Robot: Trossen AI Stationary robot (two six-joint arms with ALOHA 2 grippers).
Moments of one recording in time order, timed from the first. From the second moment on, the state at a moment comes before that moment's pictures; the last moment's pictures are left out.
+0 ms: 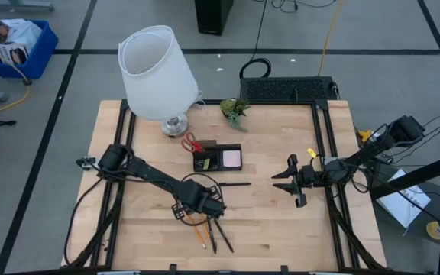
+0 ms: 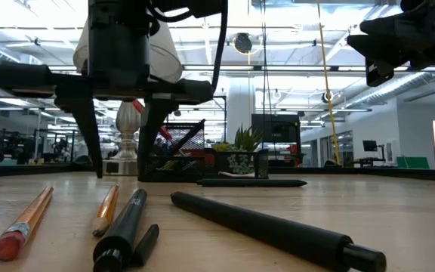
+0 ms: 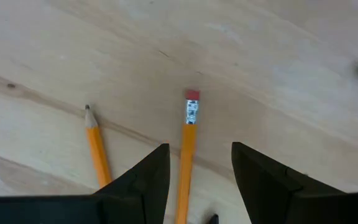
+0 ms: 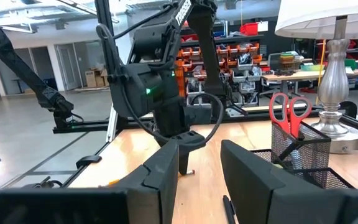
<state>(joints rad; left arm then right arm) -0.36 2.04 1.47 -0.99 -0.07 -2.37 0.48 0.93 0.01 1.04 0.39 0.07</state>
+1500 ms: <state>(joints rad) -0.25 1.87 1.12 -0.58 0.11 -2.24 0.48 0.93 0.01 1.02 0.39 0.07</state>
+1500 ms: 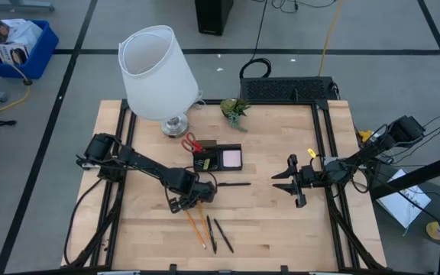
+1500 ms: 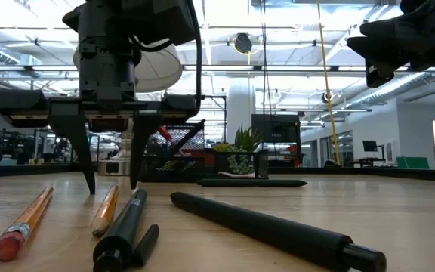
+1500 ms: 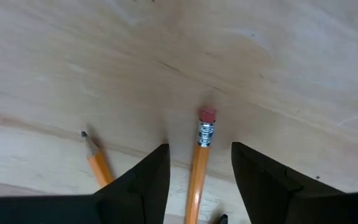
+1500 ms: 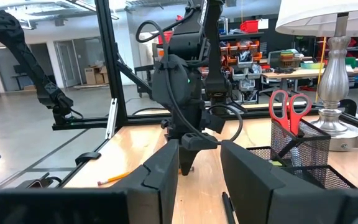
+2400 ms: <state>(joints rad) -0.22 1.87 1.12 -0.69 0.18 -2.20 0.48 0.93 0.01 1.02 0.39 0.07</state>
